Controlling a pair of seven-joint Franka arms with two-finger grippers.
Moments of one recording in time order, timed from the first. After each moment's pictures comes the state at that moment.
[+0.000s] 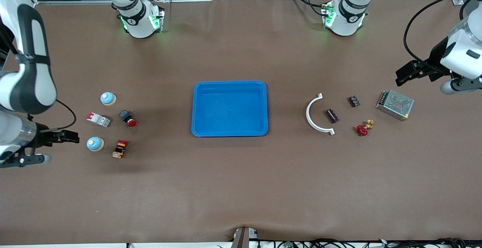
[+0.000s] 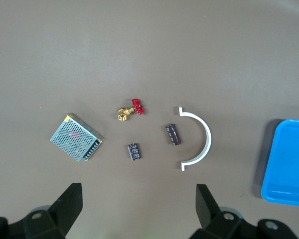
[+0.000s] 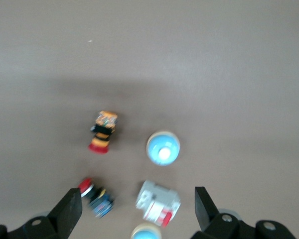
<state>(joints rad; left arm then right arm) 0.05 -0.01 -0.17 -1.59 0.01 1.57 -0.23 -0.15 0.44 0.03 -1.47 -0.02 1.83 -0.18</state>
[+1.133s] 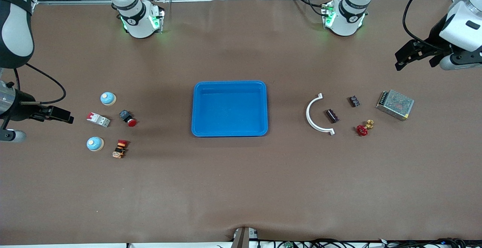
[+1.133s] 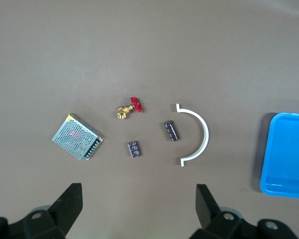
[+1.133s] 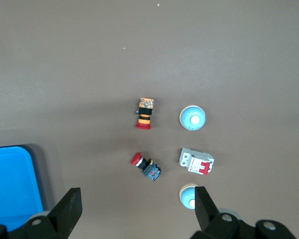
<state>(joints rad) -0.05 -0.11 -0.08 -1.66 0.01 1.60 -0.22 -0.07 0.26 0.03 -1.46 0.03 1.68 0.05</state>
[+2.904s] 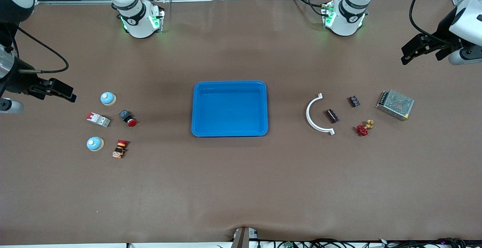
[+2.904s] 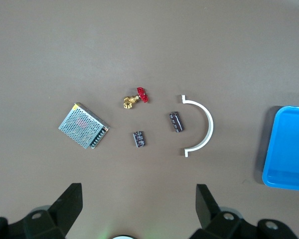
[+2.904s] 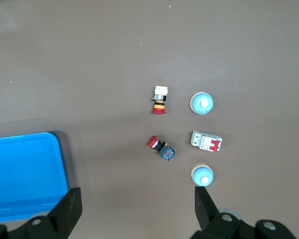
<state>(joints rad) -0.04 -0.11 -0.07 -1.63 0.01 1.52 -0.22 -0.01 0.09 0.03 -1.52 0.03 1.61 0.13</state>
